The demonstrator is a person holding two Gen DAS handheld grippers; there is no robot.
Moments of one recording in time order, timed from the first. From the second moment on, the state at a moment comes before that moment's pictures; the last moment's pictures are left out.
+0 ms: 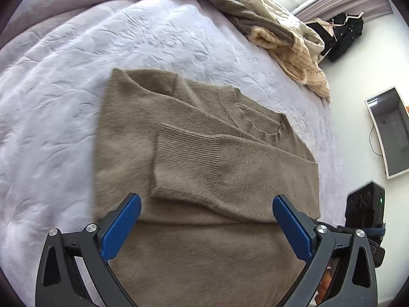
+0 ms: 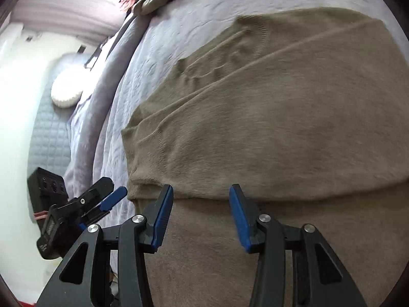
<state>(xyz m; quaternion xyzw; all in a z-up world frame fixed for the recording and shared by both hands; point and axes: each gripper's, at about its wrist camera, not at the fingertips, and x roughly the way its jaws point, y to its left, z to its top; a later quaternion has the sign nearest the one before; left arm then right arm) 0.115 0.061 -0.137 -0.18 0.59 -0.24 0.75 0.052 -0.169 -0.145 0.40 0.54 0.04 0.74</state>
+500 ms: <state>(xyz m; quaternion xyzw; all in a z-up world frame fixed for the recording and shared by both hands) 0.140 0.047 -0.171 -0.20 0.64 -0.20 0.71 -0.057 -0.329 -0.174 0.62 0.40 -0.12 0.67</state>
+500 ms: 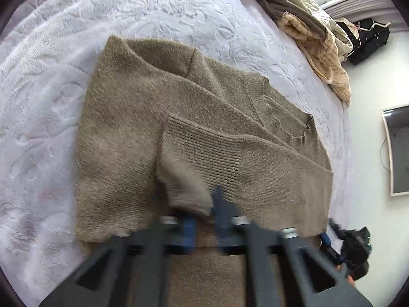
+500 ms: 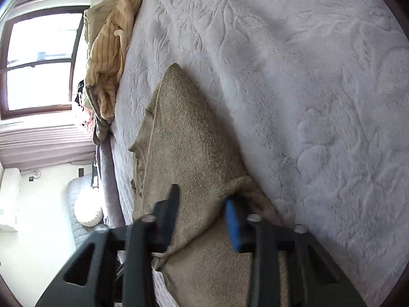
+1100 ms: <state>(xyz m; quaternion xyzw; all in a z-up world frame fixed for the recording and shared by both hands) 0.103 0.063 -0.157 -0.13 0.61 -0.19 0.76 -0.066 -0.349 -0.170 0.50 0.47 -0.08 0.72</state>
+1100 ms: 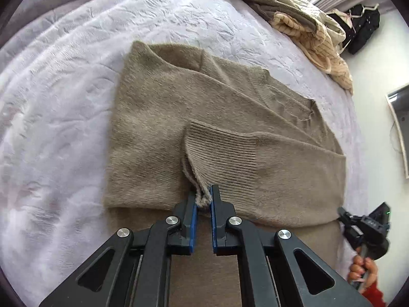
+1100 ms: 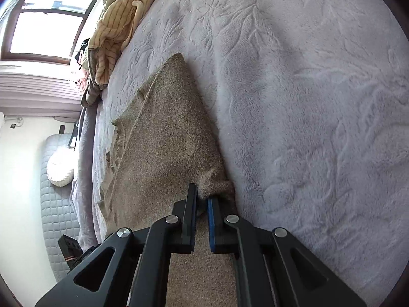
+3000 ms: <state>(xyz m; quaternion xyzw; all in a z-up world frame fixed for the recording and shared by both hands) 0.114 0.125 -0.146 -0.13 0.63 -0.12 0.76 -0.078 -0.298 -0.118 0.35 0.56 -0.16 0.73</state>
